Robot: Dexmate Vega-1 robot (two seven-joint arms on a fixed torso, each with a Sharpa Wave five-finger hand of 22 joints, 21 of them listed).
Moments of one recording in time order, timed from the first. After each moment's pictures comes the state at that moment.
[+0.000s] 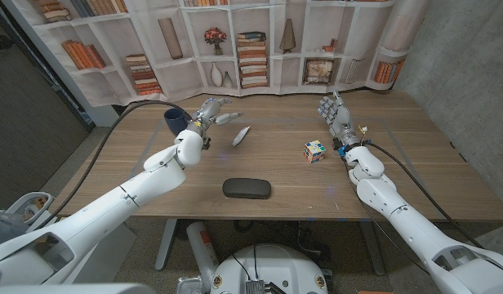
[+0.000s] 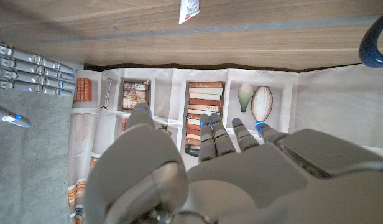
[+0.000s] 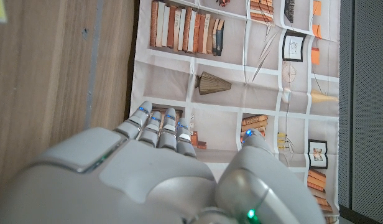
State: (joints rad) left arm 0.77 0.74 0.62 -1.88 0.31 0.48 0.25; left_hand 0.61 -0.01 0.11 -0.08 0.35 0.20 -0.01 0.26 0.18 0.20 -0.11 0.25 0.18 -0.01 -0.03 0.20 0.17 -0.17 0.00 0.20 0.18; right arm -0.85 -0.42 -0.35 -1.30 0.71 0.38 0.05; right_hand 0.21 -0.01 0.19 -0.02 0.23 0.12 0.09 0.19 0.18 0.19 0.10 0.21 0.18 0.08 0.06 0.19 0.17 0.07 -0.01 0.34 0.17
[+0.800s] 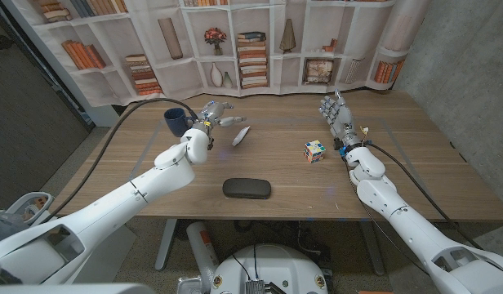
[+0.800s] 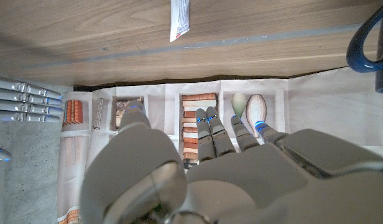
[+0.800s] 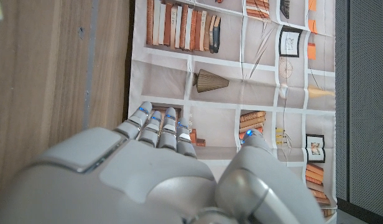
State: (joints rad) left arm 0.71 0.72 0.70 -1.88 0.38 0.62 0.20; left_hand 0.63 -0.05 0.08 -0.09 0.37 0.30 -0.03 0.27 0.18 0.32 -0.14 0.25 0.18 0.03 -0.03 0.20 0.17 -0.17 0.00 0.20 0.18; right arm -0.85 -0.41 -0.35 -1.29 0.73 0.40 0.06; right_hand 0.21 -0.01 0.18 -0.02 0.23 0.13 0.09 0.19 0.18 0.19 0.10 0.21 0.18 0.08 0.06 0.19 0.17 0.07 -0.01 0.33 0.17
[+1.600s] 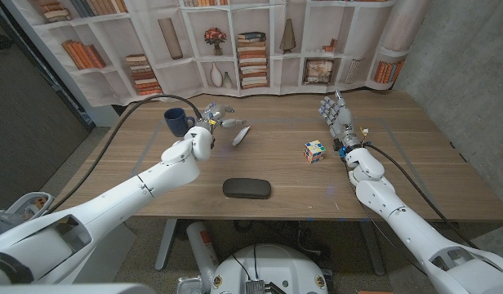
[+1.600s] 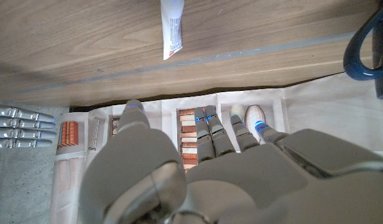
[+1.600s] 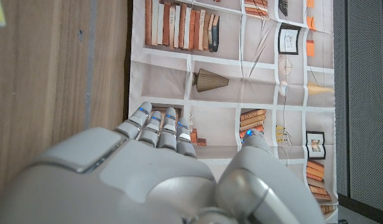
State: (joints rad) left arm 0.64 0.71 0.78 -1.83 0.42 0.68 0.12; left_hand 0.63 -0.06 0.07 -0.10 0.37 0.32 -0.04 0.27 0.18 0.34 -0.15 0.25 0.18 0.04 -0.04 0.20 0.17 -0.17 0.00 0.20 0.18; right arm -0.85 -0.39 -0.34 -1.27 0.74 0.41 0.08; right_hand 0.21 -0.01 0.18 -0.02 0.23 0.13 0.09 0.19 0.18 0.19 0.10 0.21 0.18 0.08 0.06 0.19 0.17 0.07 -0.01 0.32 0.17
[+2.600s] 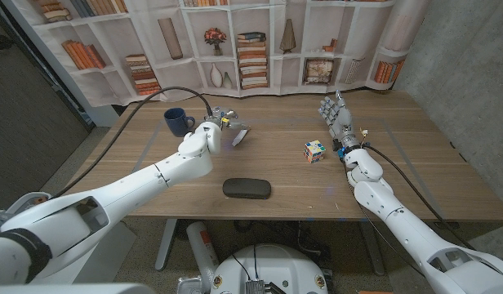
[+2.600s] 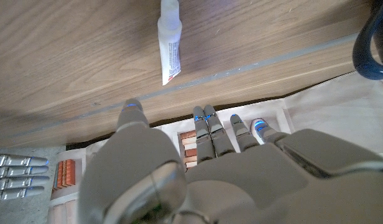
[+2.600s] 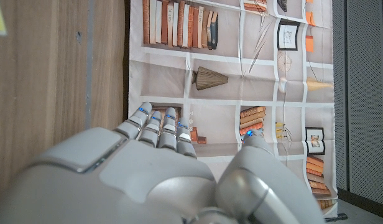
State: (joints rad) left arm 0.50 0.66 0.93 -1.76 0.55 0.83 -0.04; left_hand 0.64 -0.07 0.05 -0.10 0.38 0.35 -0.05 0.27 0.18 0.36 -0.14 0.24 0.18 0.05 -0.03 0.20 0.17 -0.17 0.00 0.20 0.18; right arm -0.86 -0.38 -0.34 -1.27 0.75 0.42 0.08; right_hand 0.21 -0.01 0.18 -0.02 0.23 0.13 0.09 0.19 0.18 0.19 0.10 0.21 0.18 0.08 0.06 0.19 0.17 0.07 0.00 0.31 0.17
